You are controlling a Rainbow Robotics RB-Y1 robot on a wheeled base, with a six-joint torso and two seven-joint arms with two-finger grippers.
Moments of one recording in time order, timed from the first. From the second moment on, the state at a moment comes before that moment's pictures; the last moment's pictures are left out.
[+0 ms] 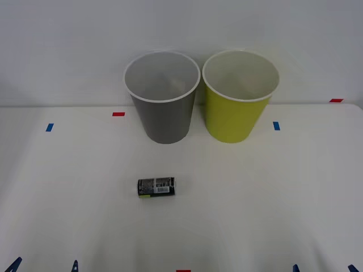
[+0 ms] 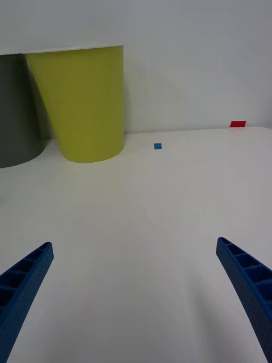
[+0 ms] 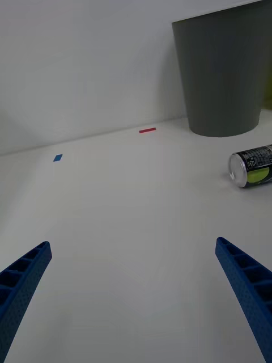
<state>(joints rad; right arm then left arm) 1.12 -0.35 0.27 -1.95 -0.17 -0.75 1.54 1.07 0.37 -0.24 -1.93 0.23 -0.70 -1.77</state>
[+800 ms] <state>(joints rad) 1.12 -0.35 0.27 -1.95 -0.17 -0.75 1.54 1.07 0.37 -0.24 -1.93 0.23 -0.70 -1.77</state>
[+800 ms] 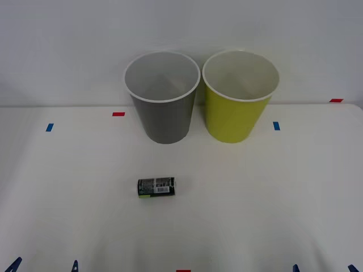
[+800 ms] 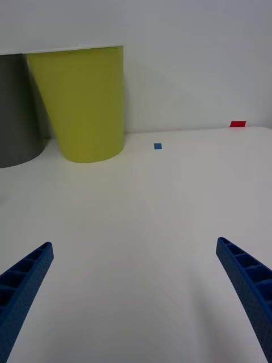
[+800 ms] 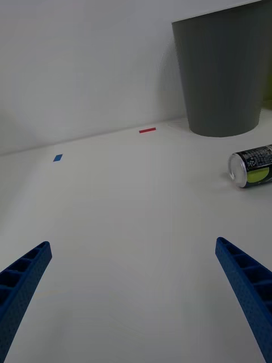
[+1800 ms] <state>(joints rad) 1.12 -0.35 0.27 -1.95 -0.17 -0.75 1.54 1.07 0.37 -0.24 -1.93 0.23 -0.70 -1.77</state>
